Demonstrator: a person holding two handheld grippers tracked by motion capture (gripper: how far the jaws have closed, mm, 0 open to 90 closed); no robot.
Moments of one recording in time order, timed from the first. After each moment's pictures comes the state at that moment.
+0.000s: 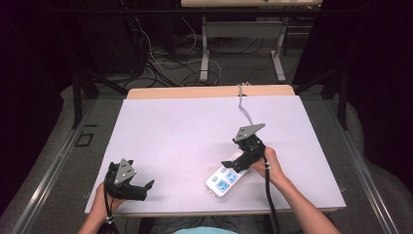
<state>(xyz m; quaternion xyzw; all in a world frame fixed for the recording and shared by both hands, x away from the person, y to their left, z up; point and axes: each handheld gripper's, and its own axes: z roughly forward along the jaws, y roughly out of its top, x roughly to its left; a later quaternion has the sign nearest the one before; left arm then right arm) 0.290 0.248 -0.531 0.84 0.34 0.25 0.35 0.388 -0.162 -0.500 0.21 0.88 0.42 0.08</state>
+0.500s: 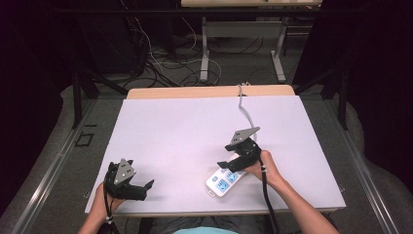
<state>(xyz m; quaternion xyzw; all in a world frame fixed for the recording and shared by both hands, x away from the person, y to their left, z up) 0.289 0.248 -0.531 0.83 0.34 0.25 0.35 0.381 -0.150 -0.507 0.22 0.88 0.41 0.07</state>
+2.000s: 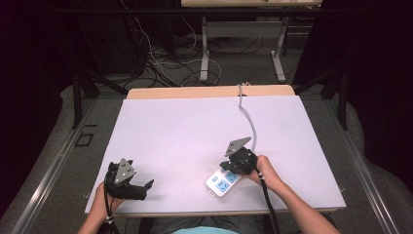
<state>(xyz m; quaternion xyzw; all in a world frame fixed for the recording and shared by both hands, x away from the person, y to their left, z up) 0.290 0.248 -0.532 0.84 0.34 0.25 0.35 0.364 -0.140 -0.525 0.21 0.91 0.34 0.08</state>
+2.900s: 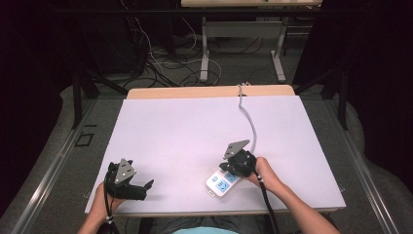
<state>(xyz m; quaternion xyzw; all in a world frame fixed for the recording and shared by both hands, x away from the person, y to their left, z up) 0.291 0.249 -0.532 0.84 0.34 0.25 0.35 0.358 -0.135 -0.525 0.19 0.92 0.34 0.10</state>
